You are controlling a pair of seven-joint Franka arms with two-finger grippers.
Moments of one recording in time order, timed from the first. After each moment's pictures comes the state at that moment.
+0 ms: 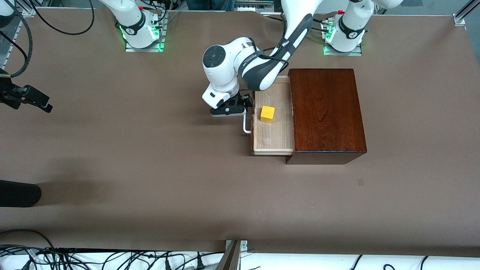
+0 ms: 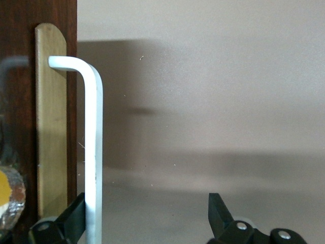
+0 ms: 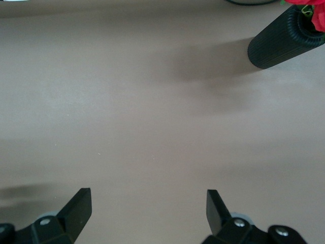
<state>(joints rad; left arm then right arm) -0.86 0.73 -0.05 -1.35 0.13 1.98 -1.00 0.12 0.04 -0.20 -1.62 0.00 1.76 0.03</state>
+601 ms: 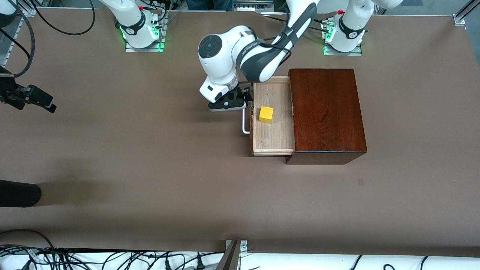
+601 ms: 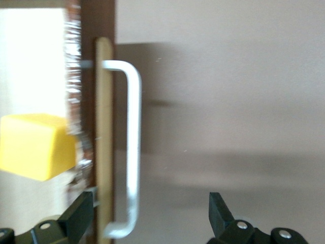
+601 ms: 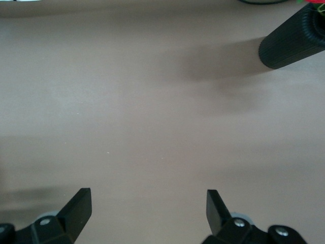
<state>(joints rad) -0.86 0.67 -0.05 -1.28 0.12 1.80 -1.00 0.13 0.04 -0.19 -1.62 0.03 1.76 0.03</state>
